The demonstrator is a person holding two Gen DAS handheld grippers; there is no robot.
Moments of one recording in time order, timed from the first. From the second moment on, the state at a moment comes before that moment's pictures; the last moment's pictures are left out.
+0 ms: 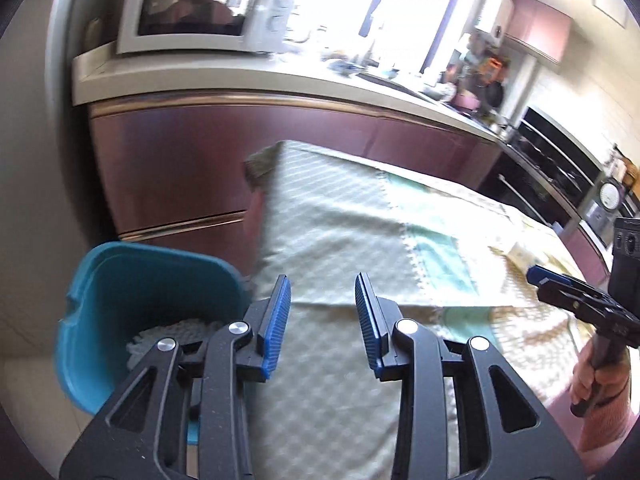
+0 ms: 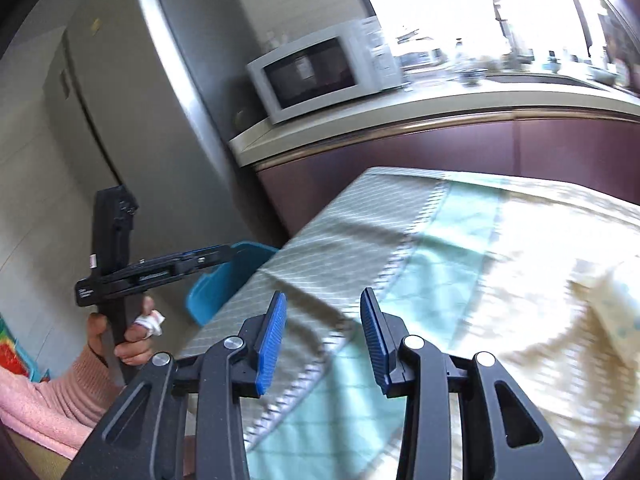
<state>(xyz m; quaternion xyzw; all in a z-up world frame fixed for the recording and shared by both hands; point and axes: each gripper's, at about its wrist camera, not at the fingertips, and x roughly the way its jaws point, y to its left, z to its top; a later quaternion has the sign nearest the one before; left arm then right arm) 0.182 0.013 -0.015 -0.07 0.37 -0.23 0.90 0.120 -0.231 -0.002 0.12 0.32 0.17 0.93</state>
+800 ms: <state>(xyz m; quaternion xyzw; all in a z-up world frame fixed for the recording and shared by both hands) 0.180 -0.200 -0.024 0.01 0.38 -0.37 0.85 0.083 -0.418 -0.057 0.30 0.27 -0.08 0.91</state>
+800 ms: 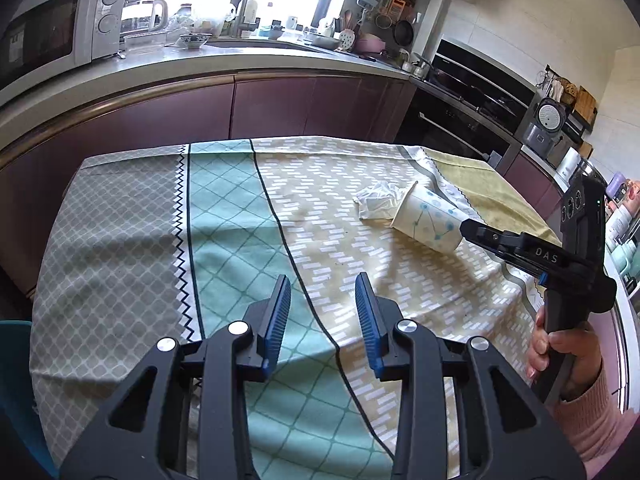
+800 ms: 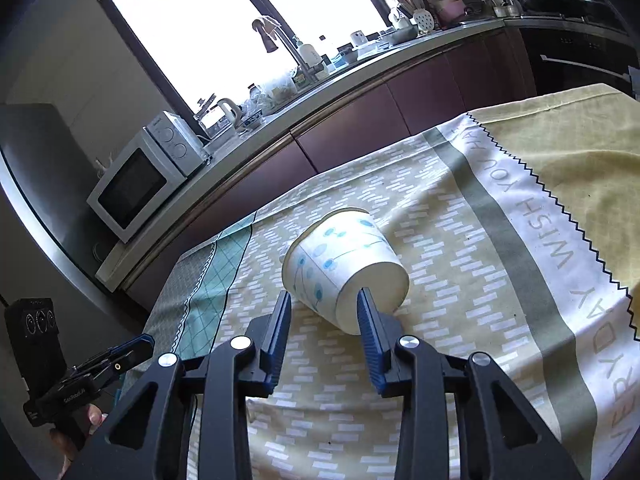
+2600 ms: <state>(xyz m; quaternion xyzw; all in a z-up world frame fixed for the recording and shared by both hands) 0.225 -0.296 -0.026 0.05 0.42 -0.38 0.82 0.031 -0.448 -0.042 0.37 0.21 -0.01 0.91</state>
